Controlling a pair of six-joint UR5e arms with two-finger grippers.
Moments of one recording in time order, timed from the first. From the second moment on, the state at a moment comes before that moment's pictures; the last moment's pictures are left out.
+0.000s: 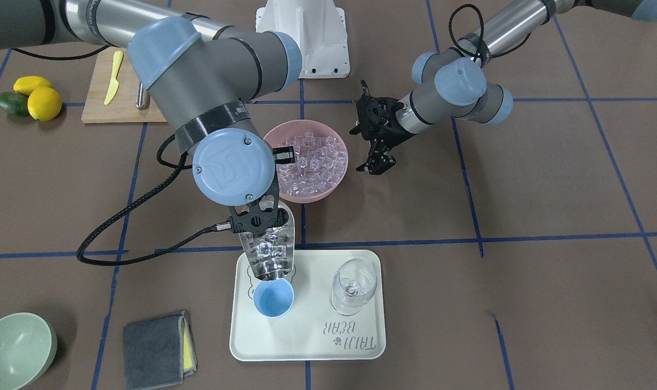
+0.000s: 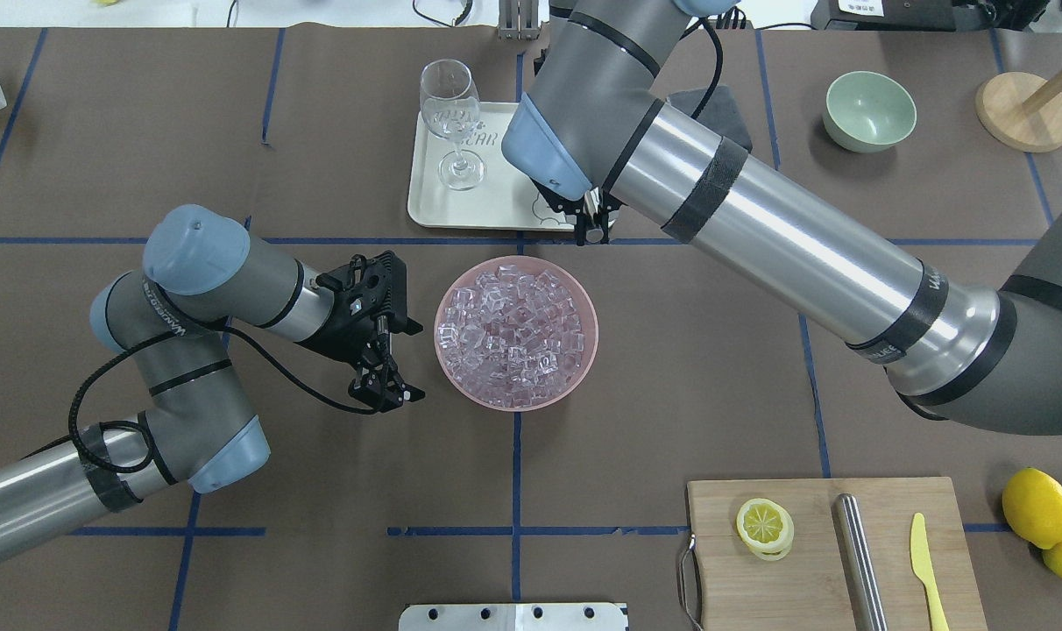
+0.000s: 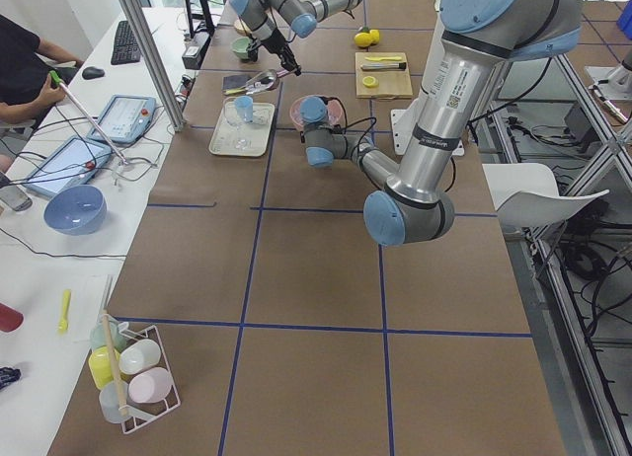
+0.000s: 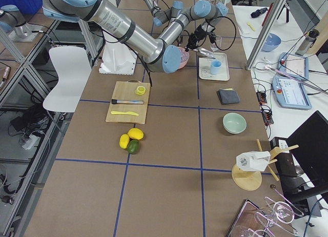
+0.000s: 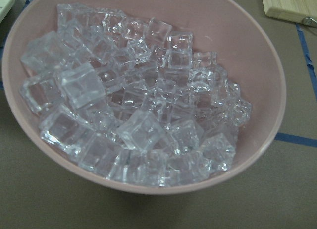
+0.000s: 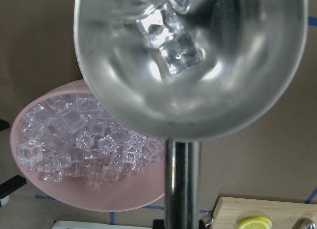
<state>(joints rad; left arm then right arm) -0.59 -2.03 -1.53 -2.42 -2.21 0.00 0.83 -0.43 1.22 -2.39 2.45 0.38</state>
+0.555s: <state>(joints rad) -0.59 -2.03 -1.53 -2.43 -2.21 -0.01 0.83 -0.37 1.18 -2.53 2.47 0.30</state>
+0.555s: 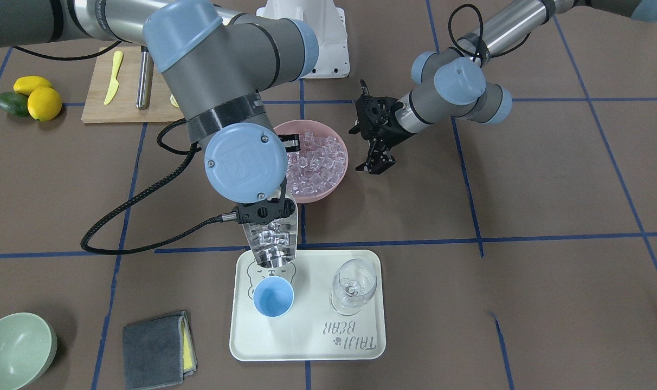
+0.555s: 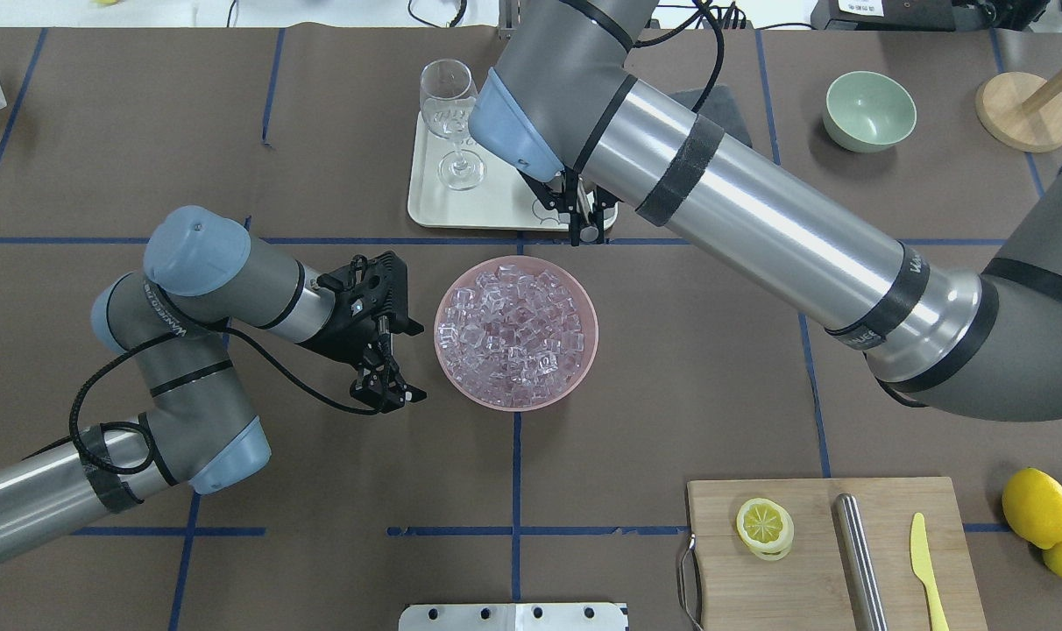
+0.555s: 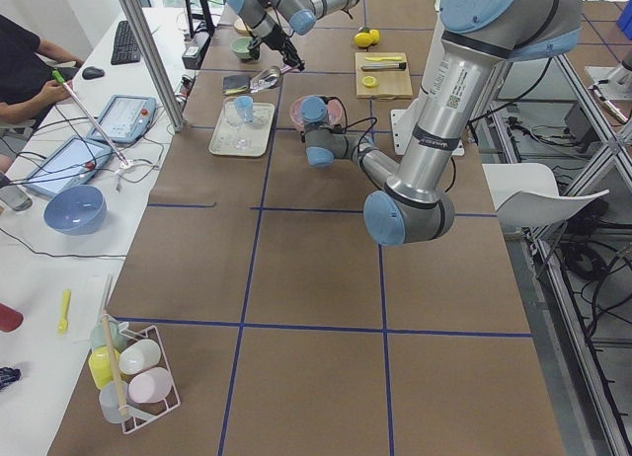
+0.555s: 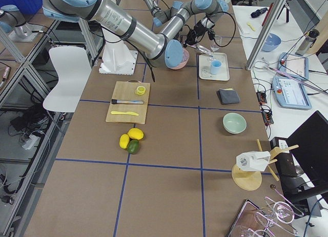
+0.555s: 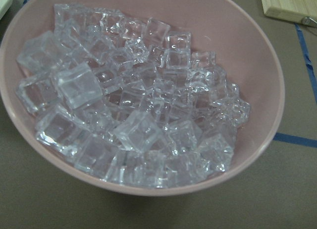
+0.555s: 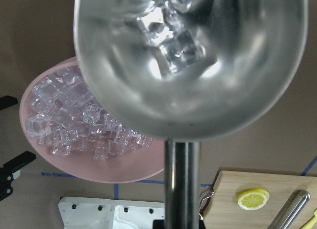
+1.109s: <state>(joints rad) -0.59 -2.03 -1.54 -2.43 -2.20 -0.02 0.85 -0.36 1.13 -2.54 2.50 0.28</state>
